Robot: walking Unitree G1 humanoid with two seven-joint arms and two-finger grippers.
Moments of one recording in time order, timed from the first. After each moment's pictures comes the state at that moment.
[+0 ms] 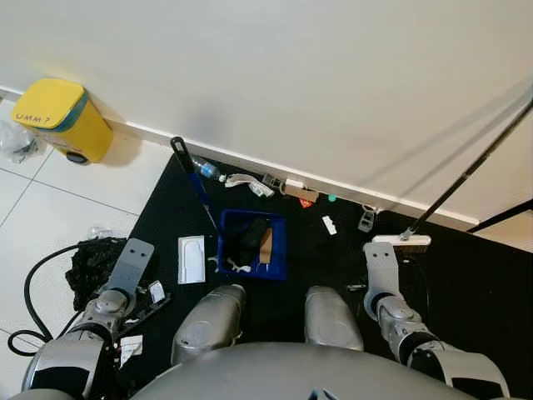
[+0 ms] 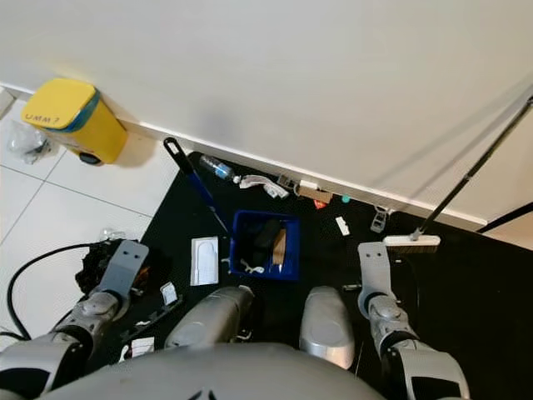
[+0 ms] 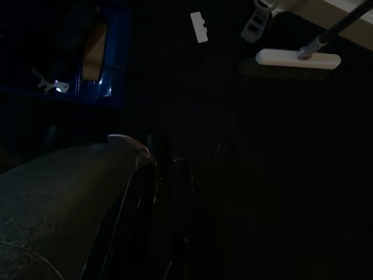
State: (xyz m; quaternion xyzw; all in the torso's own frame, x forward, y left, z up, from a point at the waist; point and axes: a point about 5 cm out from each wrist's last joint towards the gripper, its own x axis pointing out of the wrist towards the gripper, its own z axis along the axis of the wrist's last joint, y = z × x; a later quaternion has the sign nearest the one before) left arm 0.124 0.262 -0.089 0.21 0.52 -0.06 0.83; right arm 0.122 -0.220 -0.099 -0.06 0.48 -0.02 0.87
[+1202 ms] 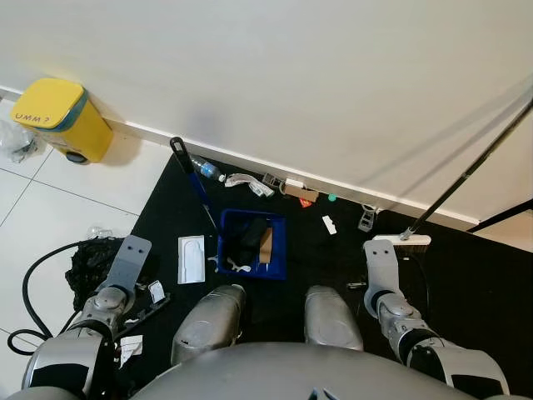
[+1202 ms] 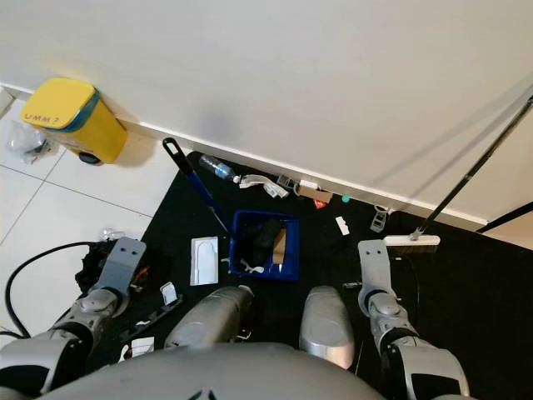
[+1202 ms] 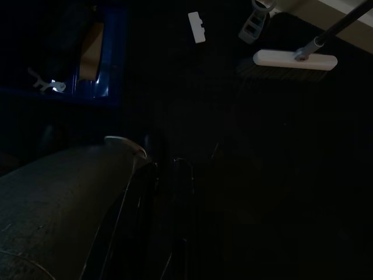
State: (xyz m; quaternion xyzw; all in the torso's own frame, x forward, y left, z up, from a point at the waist) left arm 0.128 0.263 -0.088 0.19 0.51 -0.04 0.84; right arm 0.126 -0.220 -0.098 -0.07 0.48 -0.02 0.87
